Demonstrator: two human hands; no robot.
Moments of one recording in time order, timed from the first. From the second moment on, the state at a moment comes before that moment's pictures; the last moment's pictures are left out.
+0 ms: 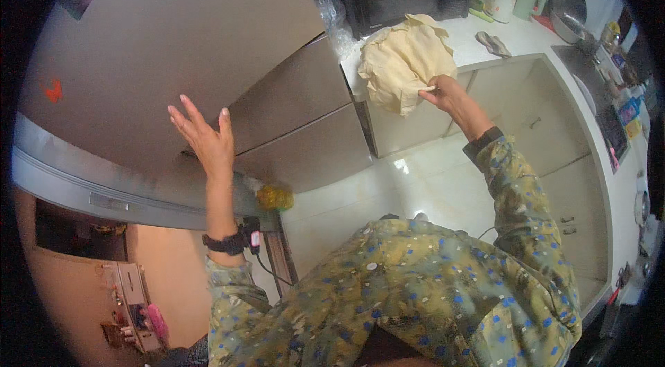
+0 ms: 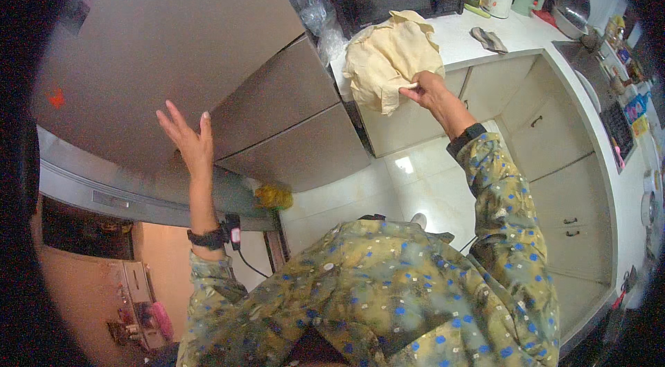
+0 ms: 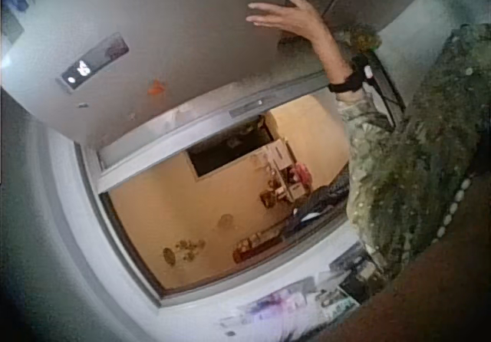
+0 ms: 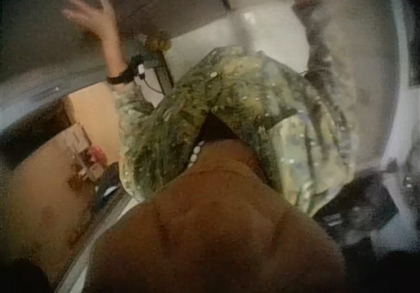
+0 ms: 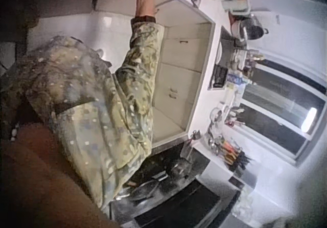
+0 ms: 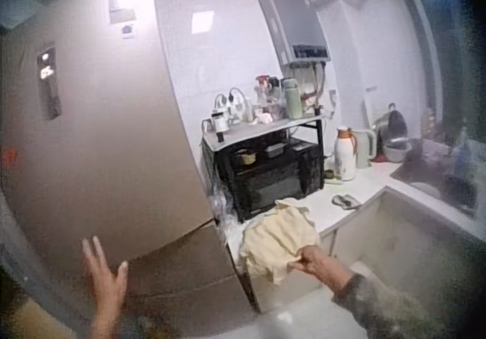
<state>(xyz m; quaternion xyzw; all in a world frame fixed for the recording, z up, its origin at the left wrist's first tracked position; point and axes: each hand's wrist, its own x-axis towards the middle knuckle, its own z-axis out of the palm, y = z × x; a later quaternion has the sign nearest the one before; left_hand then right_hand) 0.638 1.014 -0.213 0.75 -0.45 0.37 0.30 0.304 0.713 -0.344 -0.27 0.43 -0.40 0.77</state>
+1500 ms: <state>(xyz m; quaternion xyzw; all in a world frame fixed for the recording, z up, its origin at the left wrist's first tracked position) 0.490 0.940 -0.330 0.69 -0.49 -0.32 0.42 0.099 0.733 -0.424 -0.24 0.49 -0.35 0.76</state>
